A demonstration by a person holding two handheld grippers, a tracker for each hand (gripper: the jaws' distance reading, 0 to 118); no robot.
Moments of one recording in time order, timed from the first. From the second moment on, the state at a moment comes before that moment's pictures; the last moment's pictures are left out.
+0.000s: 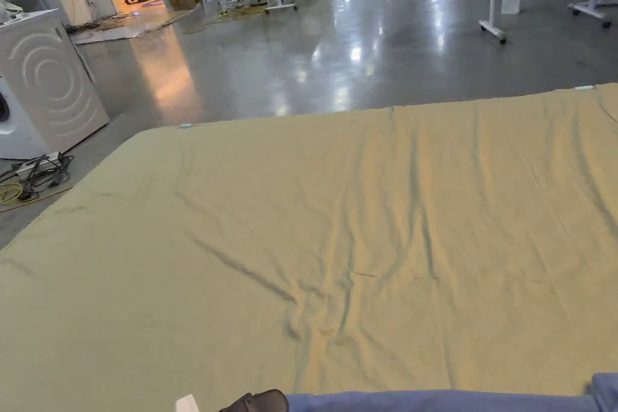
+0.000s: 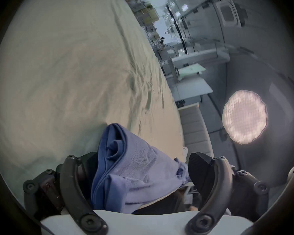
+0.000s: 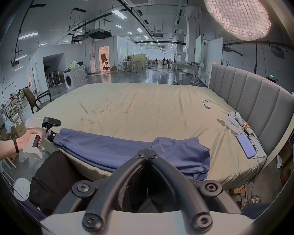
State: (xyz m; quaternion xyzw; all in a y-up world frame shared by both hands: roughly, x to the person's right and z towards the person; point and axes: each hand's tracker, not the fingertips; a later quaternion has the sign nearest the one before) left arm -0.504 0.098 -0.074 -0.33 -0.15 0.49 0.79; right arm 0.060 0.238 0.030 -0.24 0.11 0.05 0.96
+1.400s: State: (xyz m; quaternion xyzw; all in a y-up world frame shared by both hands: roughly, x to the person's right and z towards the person) left arm -0.317 0.123 -0.154 -0.39 -0.16 0.34 0.84; right arm 0.110 0.230 0.064 -0.24 0.07 0.02 0.97
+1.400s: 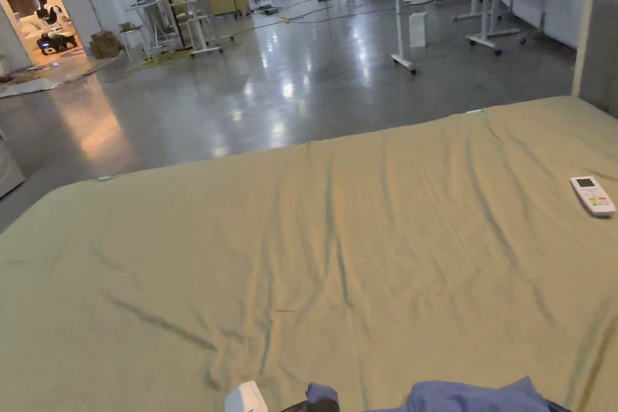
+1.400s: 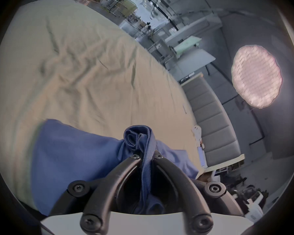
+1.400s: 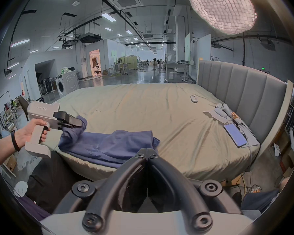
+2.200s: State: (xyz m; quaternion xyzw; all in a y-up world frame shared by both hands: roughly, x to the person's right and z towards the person) left arm -0.297 0.110 -0.146 -0.41 -0.14 0.39 0.81; right arm 0.130 0.219 0.070 -0.26 0.05 -0.03 0.97
